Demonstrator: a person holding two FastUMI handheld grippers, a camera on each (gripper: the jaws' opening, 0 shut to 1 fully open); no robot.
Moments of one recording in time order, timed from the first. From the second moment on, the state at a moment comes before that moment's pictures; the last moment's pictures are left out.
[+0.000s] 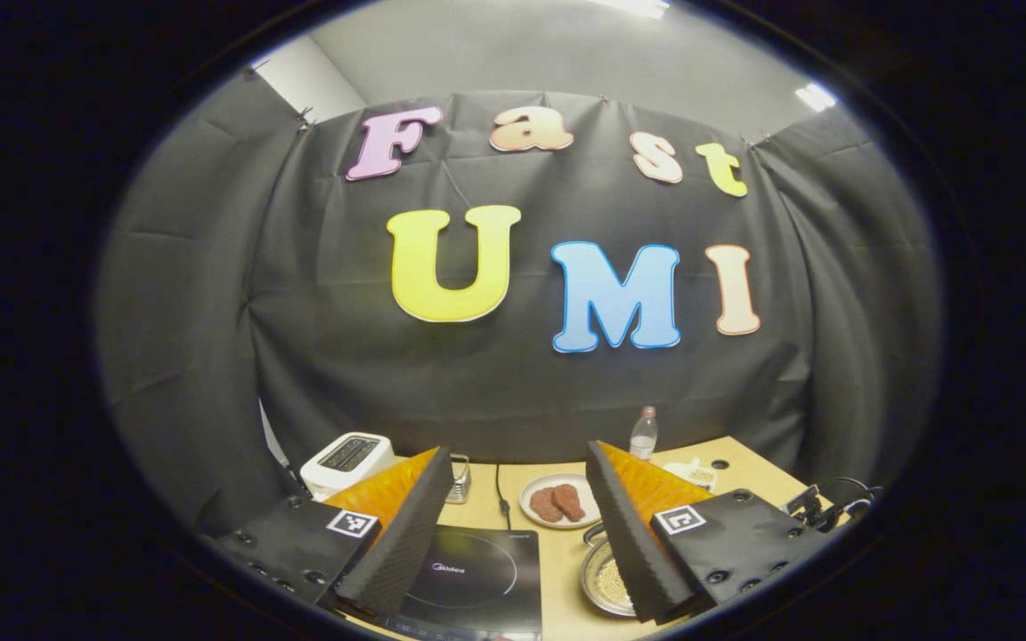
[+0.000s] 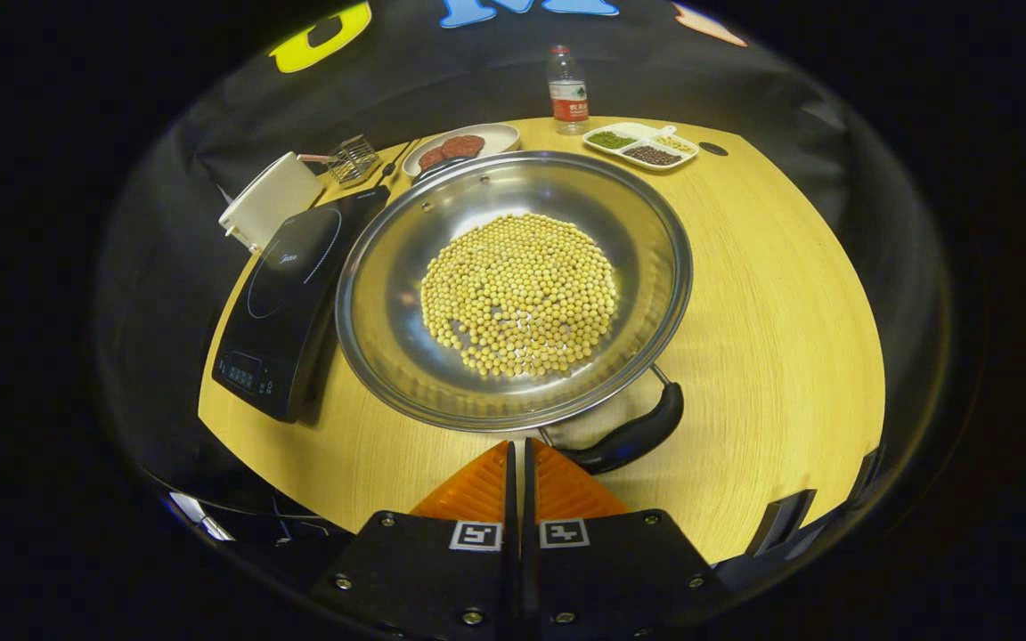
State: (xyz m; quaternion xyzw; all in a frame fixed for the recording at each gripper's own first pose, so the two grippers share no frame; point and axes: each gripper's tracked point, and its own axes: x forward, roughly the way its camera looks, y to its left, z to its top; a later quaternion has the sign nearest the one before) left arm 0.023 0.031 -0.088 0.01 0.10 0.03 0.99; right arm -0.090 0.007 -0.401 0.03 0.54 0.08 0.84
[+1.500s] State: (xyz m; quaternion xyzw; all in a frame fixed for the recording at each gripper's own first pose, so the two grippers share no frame) left arm 0.034 -0.003 -0.093 0.03 0.11 0.01 0.99; right arm -0.028 -0.113 -0.401 0.01 0.50 -0.04 0.87
